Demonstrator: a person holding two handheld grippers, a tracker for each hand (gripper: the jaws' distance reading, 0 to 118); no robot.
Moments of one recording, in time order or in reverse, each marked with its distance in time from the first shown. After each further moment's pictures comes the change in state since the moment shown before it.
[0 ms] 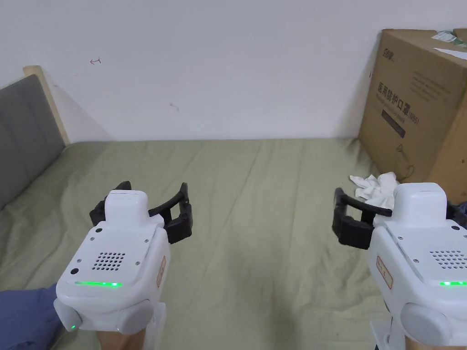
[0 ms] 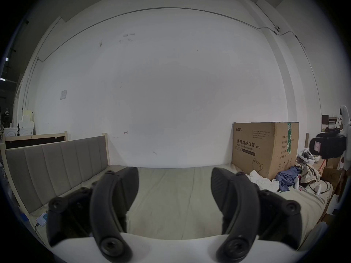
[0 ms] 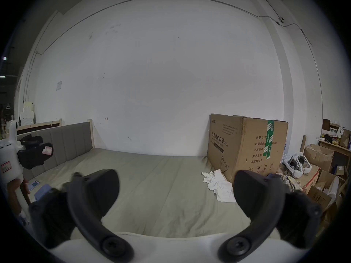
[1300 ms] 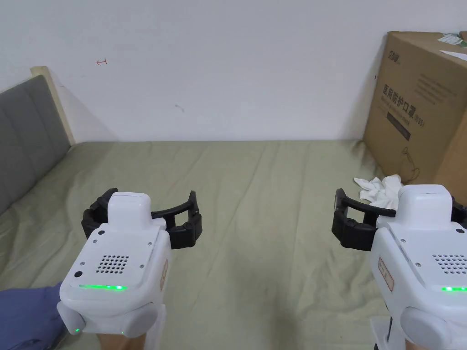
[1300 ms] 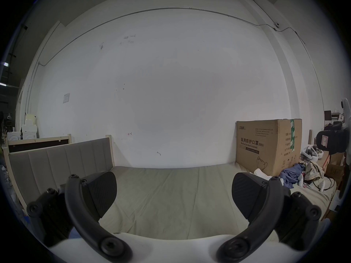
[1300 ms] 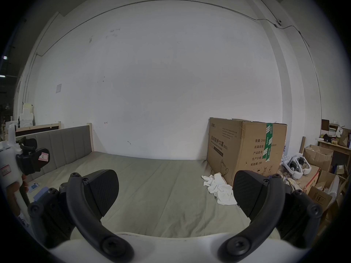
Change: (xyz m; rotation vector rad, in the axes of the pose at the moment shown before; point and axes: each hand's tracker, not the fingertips) left arm -0.003 -0.001 0.005 0.011 0.024 -0.025; right arm -0.008 0.002 0.004 0.041 -0.010 -0.005
